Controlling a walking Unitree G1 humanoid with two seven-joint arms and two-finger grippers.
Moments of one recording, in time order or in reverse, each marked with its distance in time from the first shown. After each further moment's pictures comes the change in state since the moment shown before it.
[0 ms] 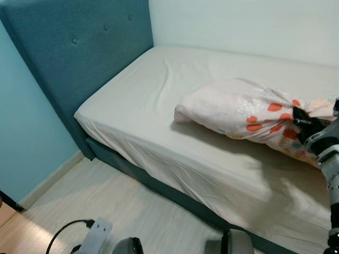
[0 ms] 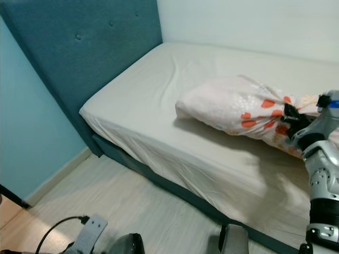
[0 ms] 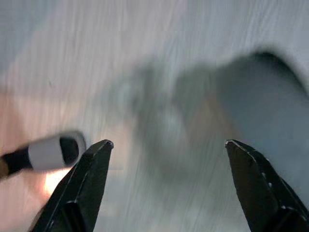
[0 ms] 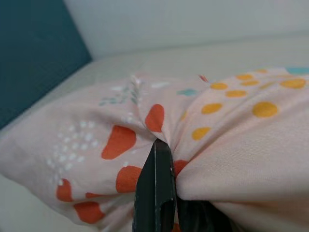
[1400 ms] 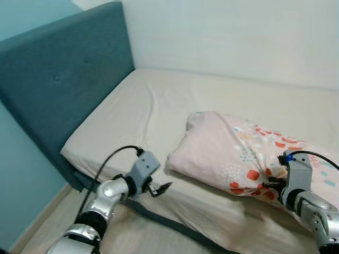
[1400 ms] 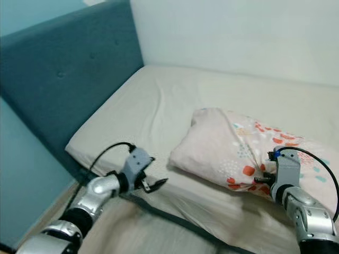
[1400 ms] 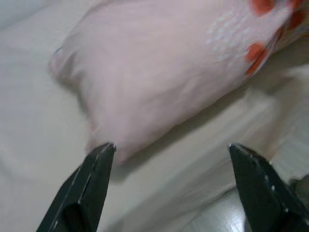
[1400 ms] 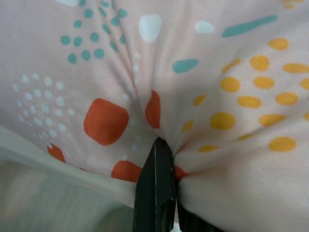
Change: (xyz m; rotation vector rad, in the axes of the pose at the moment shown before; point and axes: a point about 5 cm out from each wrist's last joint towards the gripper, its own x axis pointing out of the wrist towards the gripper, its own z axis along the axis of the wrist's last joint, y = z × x) left arm -0.036 -0.071 0.192 0.468 -0.858 -0.556; right arm -0.053 0.006 -0.104 -0.190 0.635 -0.083
